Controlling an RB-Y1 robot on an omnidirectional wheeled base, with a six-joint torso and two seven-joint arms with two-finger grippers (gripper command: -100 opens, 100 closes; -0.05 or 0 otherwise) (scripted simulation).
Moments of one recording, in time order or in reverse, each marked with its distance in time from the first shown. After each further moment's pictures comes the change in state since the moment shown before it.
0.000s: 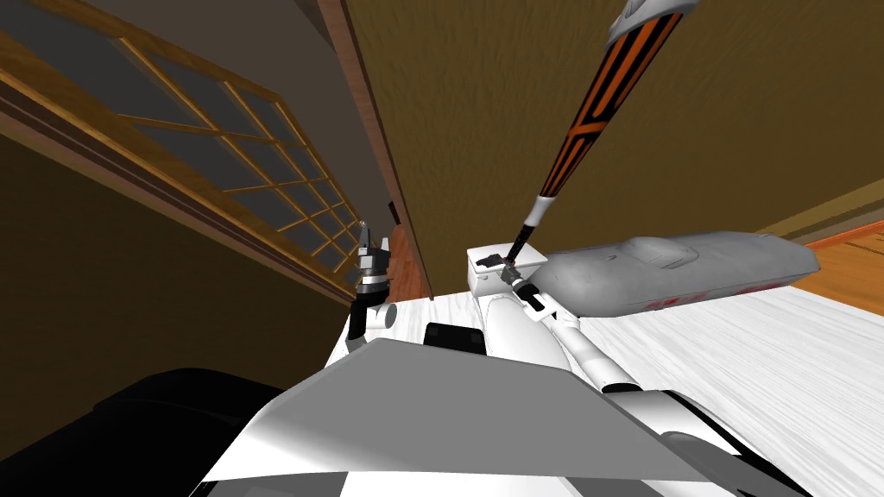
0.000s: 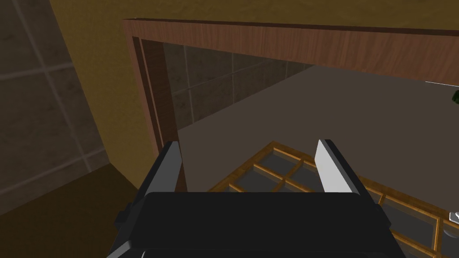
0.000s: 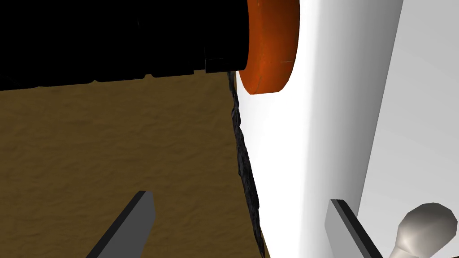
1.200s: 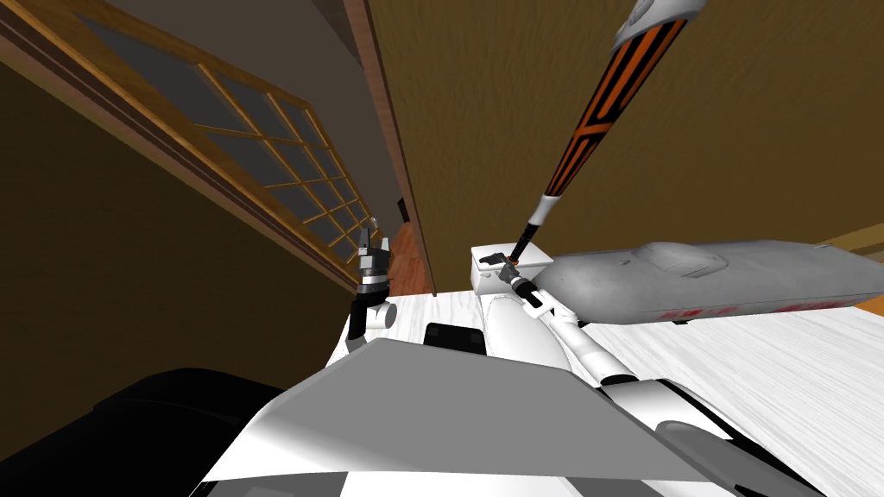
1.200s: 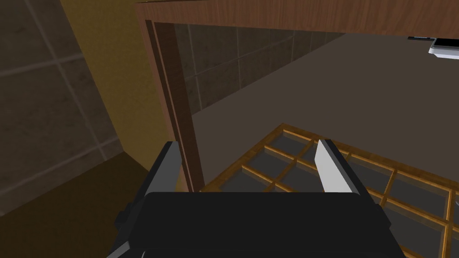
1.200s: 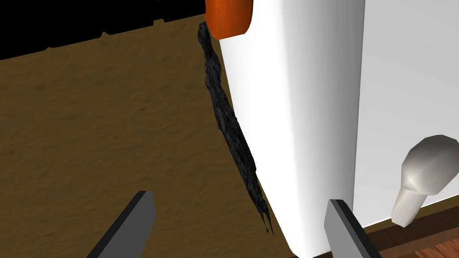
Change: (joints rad) left arm 0.000 0.000 0.000 0.000 0.000 0.000 0.000; right arm -0.046 -0.023 0.053 0.029 -0.017 0.027 -0.179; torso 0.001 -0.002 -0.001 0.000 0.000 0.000
